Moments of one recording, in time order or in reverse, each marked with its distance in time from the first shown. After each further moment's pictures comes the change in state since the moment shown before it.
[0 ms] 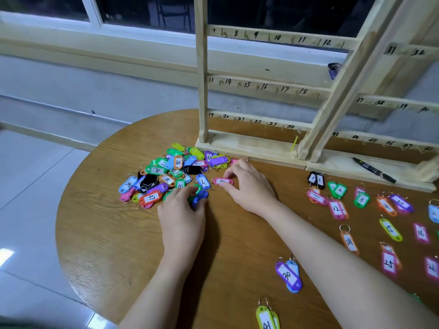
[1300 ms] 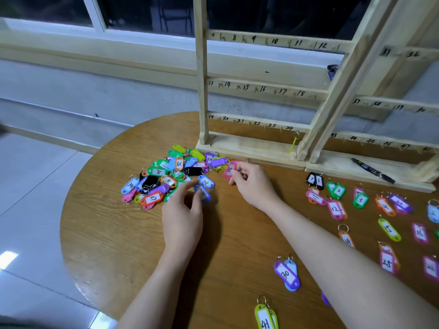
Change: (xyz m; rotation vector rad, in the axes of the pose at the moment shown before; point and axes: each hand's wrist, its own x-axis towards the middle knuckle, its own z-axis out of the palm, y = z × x) left_hand -0.001 0.004 -0.005 -0.354 -0.003 -0.111; right_hand 0.003 0.001 -0.003 0.442 0.082 0.208
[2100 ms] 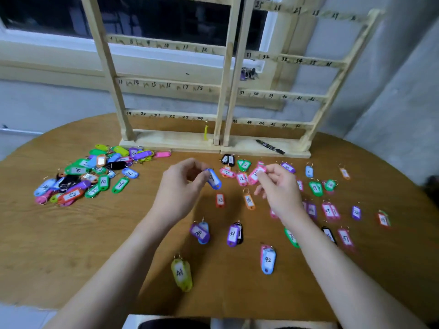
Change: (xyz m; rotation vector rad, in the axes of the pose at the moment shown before) left_hand -0.067 0.121 0.051 -0.110 -0.560 0.293; right_hand -0.177 0.033 -0.177 0.229 0.424 0.201
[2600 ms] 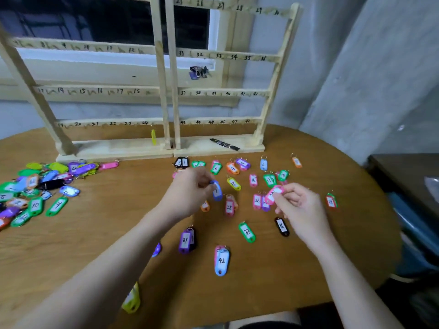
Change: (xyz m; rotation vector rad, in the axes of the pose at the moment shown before) left_hand 0.027 0.036 0.106 0.181 -0.359 0.074; right_hand -0.055 0.031 -0.131 -0.050 0.172 0.098
